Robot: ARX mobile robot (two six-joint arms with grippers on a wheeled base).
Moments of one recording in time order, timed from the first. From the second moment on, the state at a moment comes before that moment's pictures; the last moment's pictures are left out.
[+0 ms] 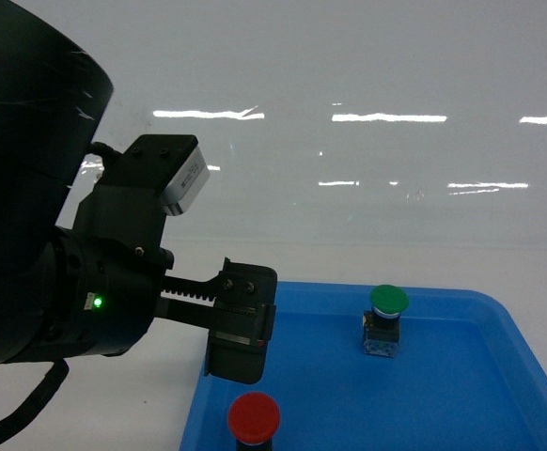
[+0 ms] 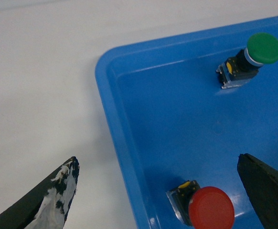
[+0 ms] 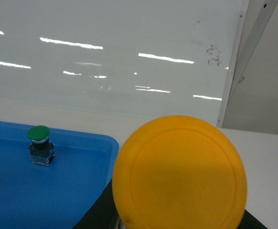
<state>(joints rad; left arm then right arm) -0.44 1.65 0.72 0.16 -0.01 -0.18 -0.01 0.02 0.02 -0.13 0.04 -0.13</state>
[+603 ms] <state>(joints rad) -0.52 1.71 0.77 0.08 -0.06 -0.24 -0.01 0.02 0.02 -0.13 0.04 -0.13</state>
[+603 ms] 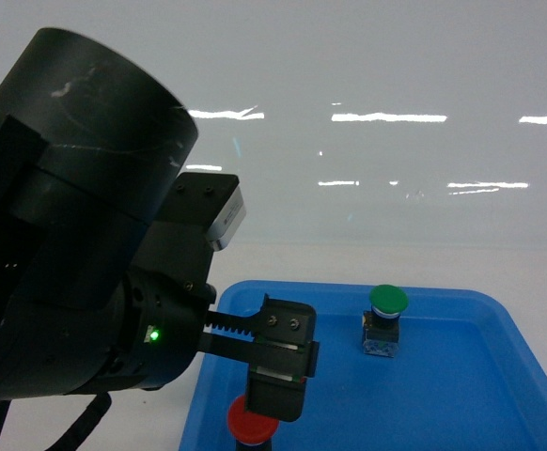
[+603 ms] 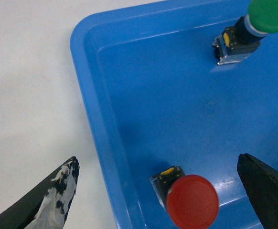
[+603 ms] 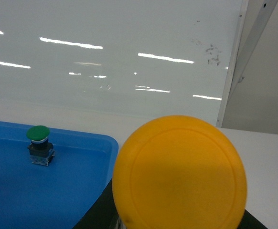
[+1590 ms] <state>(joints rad) -0.68 1.87 0.76 0.14 -0.16 -0.27 -0.01 0.02 0.02 -0.13 0.04 -0.13</state>
